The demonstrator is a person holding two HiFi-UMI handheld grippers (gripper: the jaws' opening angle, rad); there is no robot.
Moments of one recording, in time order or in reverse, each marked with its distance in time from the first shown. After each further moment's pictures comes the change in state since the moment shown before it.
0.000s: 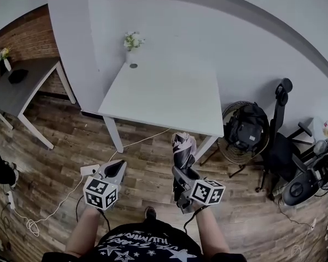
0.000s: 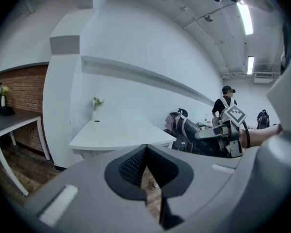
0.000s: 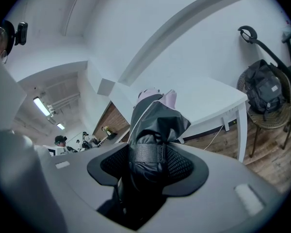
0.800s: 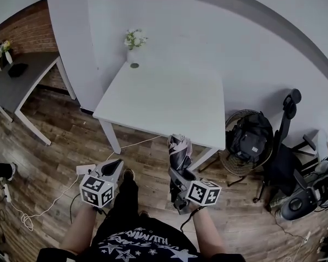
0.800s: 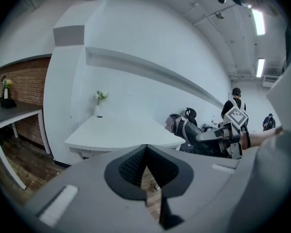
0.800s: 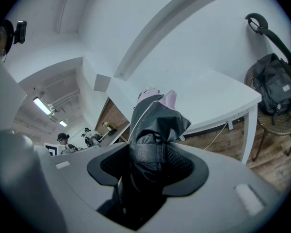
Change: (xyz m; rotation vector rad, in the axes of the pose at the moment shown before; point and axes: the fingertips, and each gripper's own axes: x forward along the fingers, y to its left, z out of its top) left arm 0.069 0.026 0.003 -0.062 0.029 0.047; right arm 0.056 -0.049 0.030 0.003 0.082 0.031
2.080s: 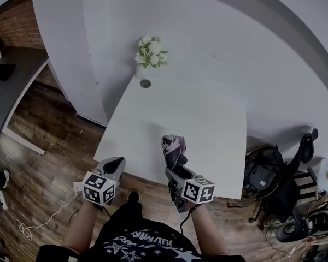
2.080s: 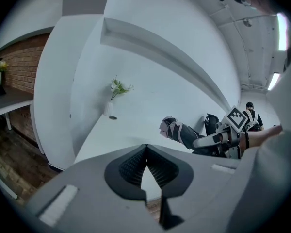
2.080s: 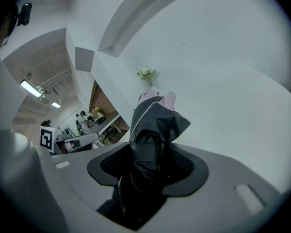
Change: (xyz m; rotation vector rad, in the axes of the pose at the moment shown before) left arm 0.199 0.226 0.076 -0.110 0.048 -0.004; right arm 0.289 -0.039 0.125 -0.131 0.201 -0.071
